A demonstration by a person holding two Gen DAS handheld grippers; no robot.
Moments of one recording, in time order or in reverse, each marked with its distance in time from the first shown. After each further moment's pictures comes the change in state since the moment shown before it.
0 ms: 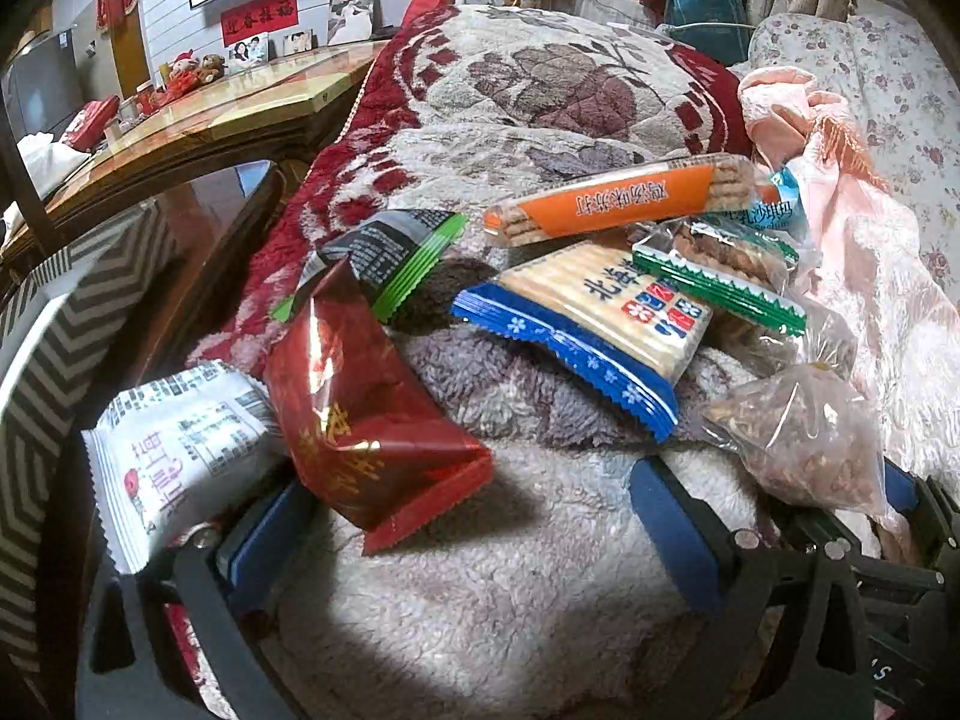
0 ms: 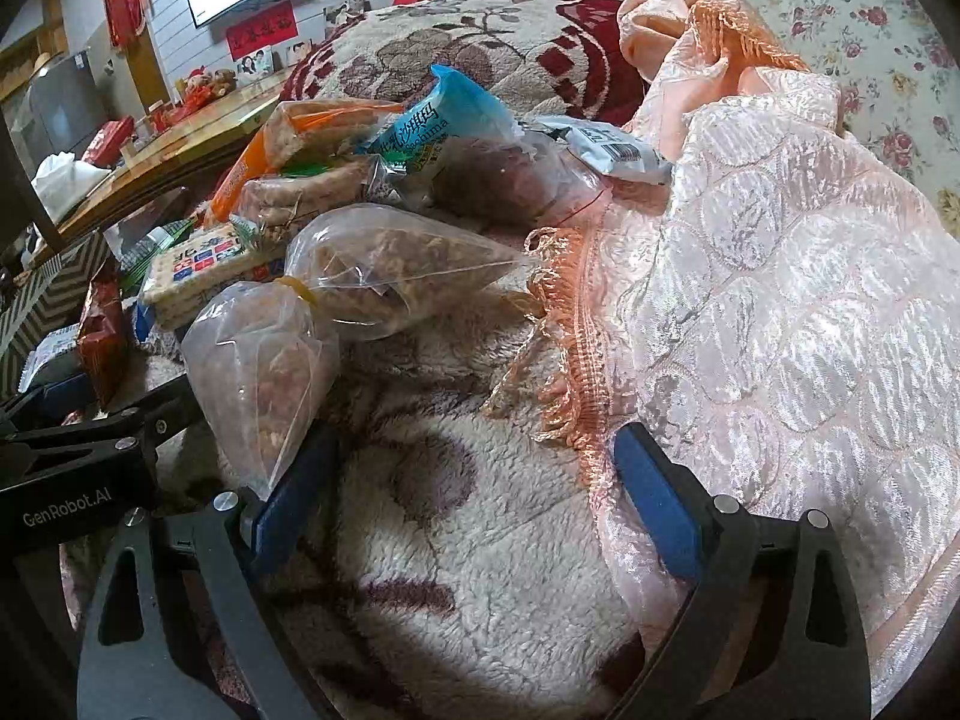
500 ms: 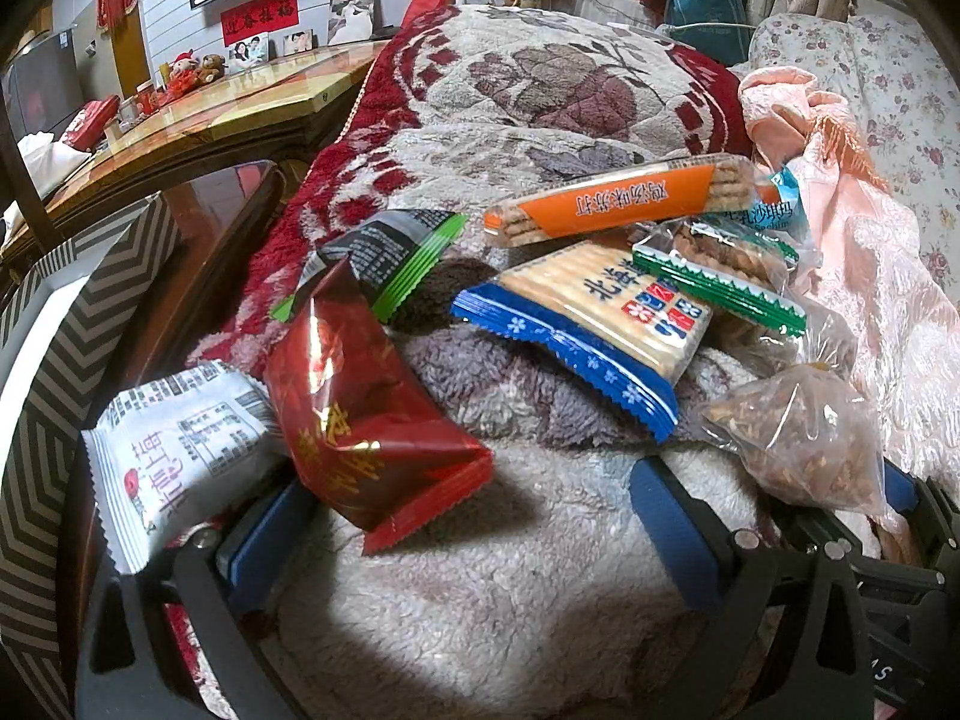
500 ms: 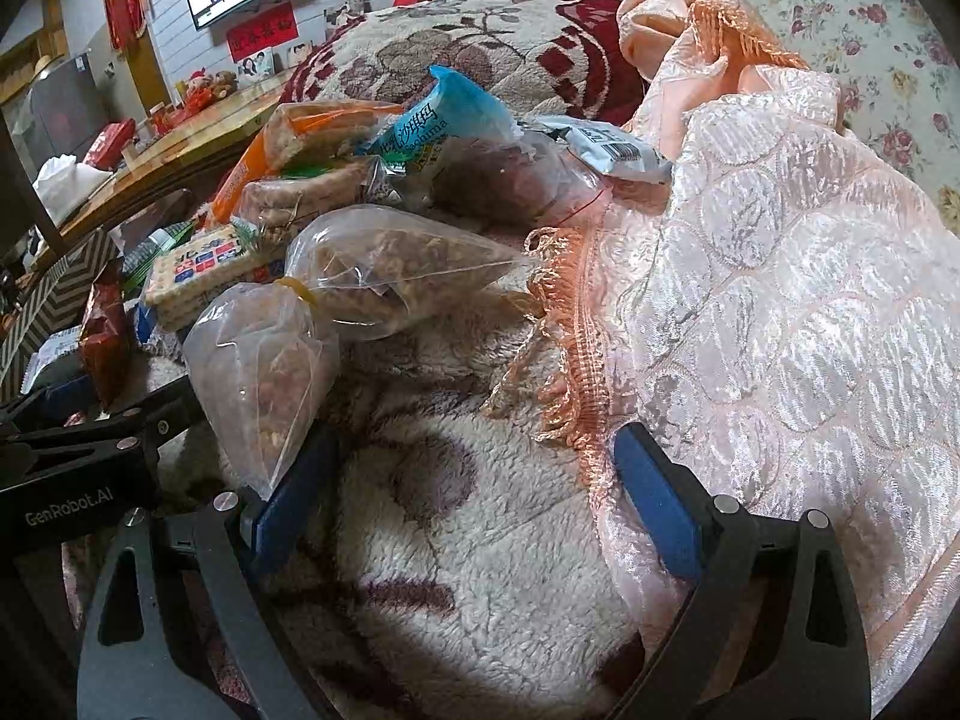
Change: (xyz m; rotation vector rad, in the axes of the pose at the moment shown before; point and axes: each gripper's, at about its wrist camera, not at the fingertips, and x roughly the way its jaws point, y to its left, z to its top) left arm -0.001 0.000 0.000 0.002 0.000 0.001; right arm -0.001 -0.001 -0.001 0.002 -0.001 0.003
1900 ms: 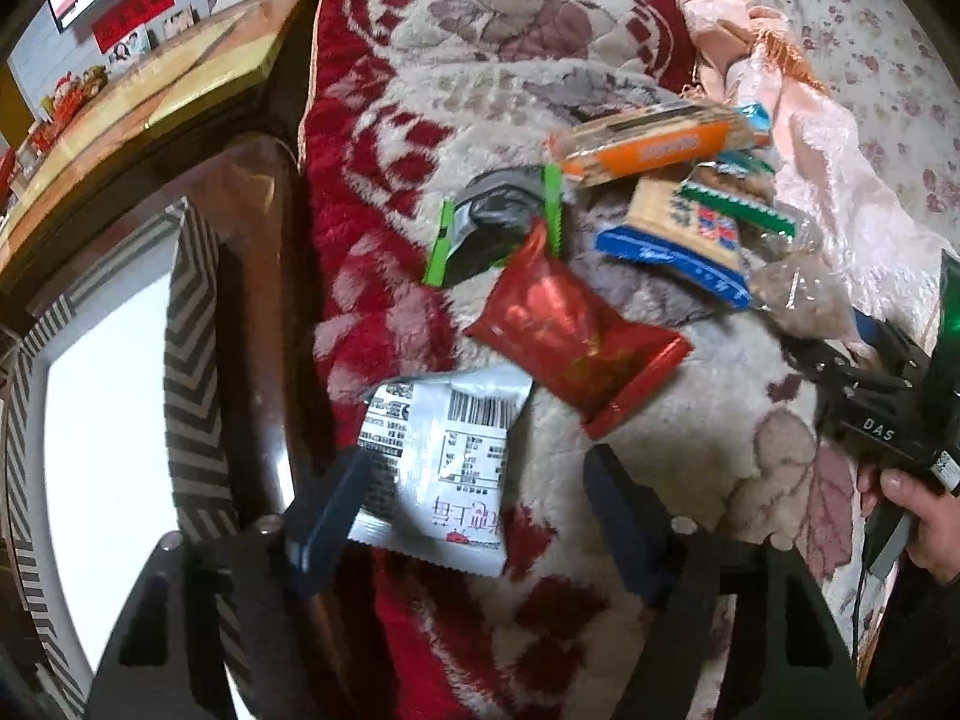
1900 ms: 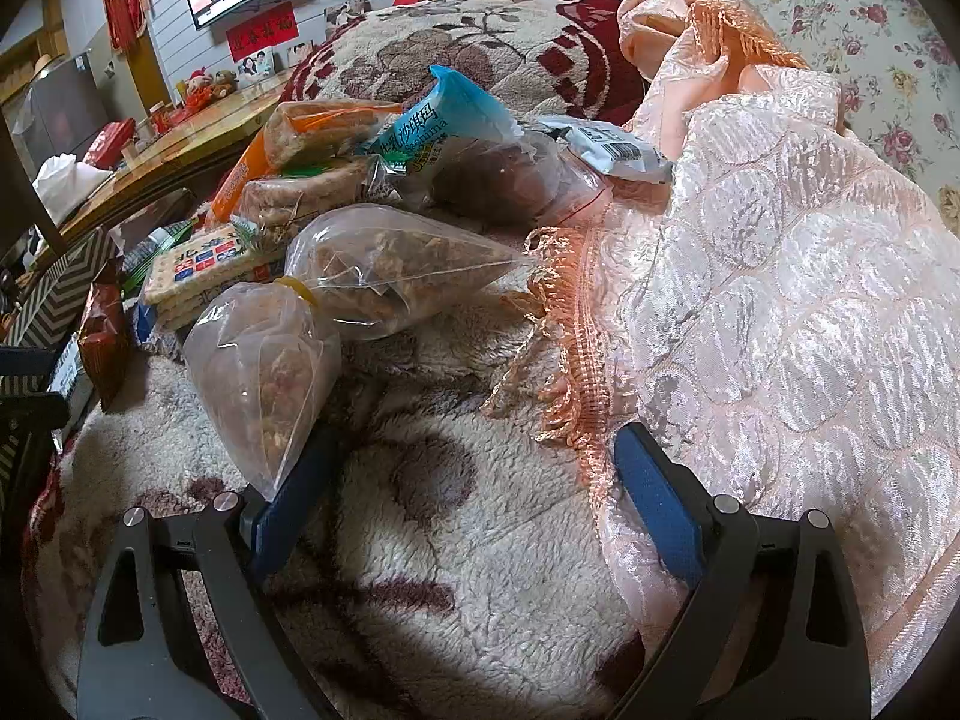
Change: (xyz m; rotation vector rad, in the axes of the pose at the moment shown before) left arm -0.030 0.076 0.028 0.261 0.260 -0.134; right arm -0.002 -0.002 0.000 0.002 0.000 0.002
